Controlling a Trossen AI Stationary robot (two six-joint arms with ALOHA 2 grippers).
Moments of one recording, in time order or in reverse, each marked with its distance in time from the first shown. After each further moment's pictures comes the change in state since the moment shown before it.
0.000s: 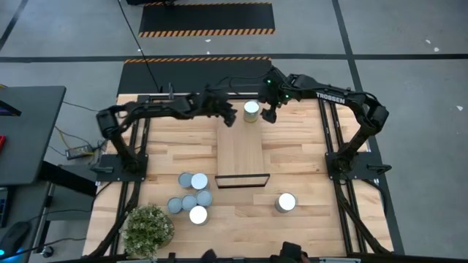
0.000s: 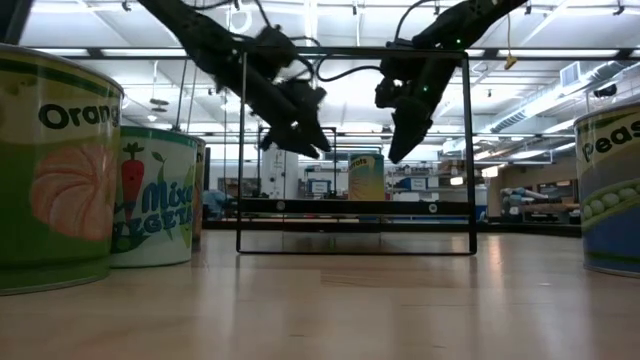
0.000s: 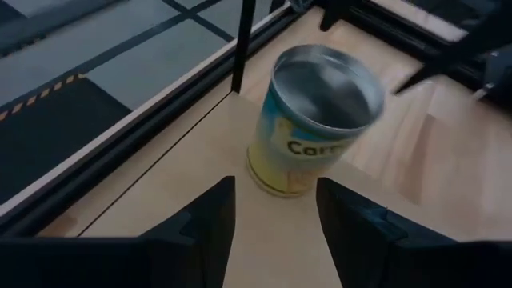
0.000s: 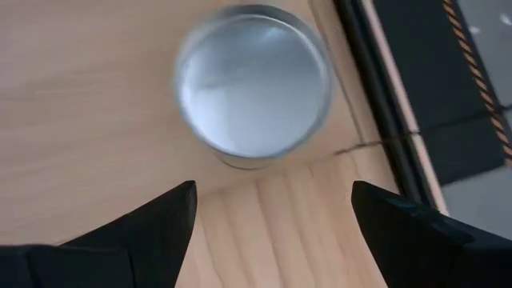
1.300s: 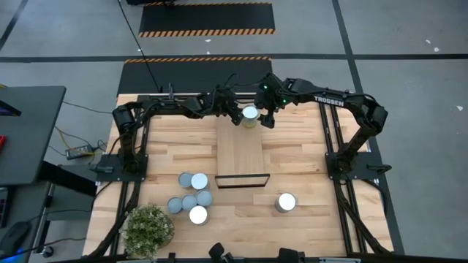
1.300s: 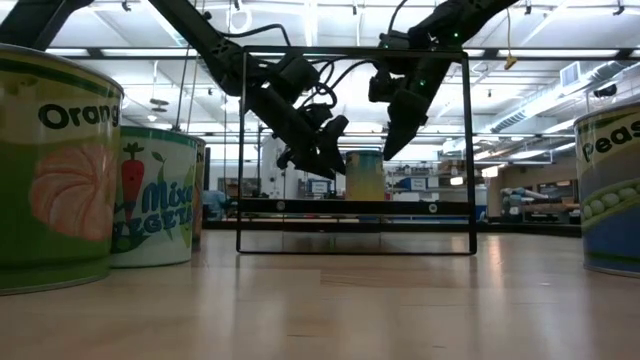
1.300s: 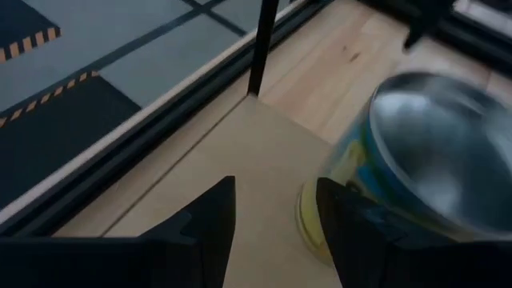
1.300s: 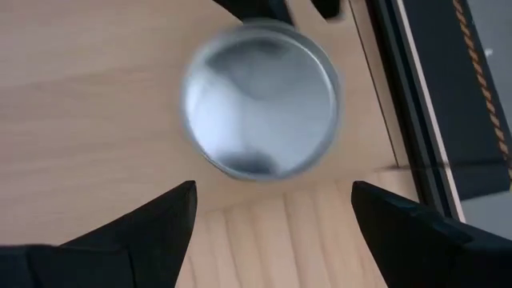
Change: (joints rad) left arm 0.002 0.169 0.101 0.044 -0.039 0.007; right arm 0.066 0.001 0.000 -0.003 0.016 -0.011
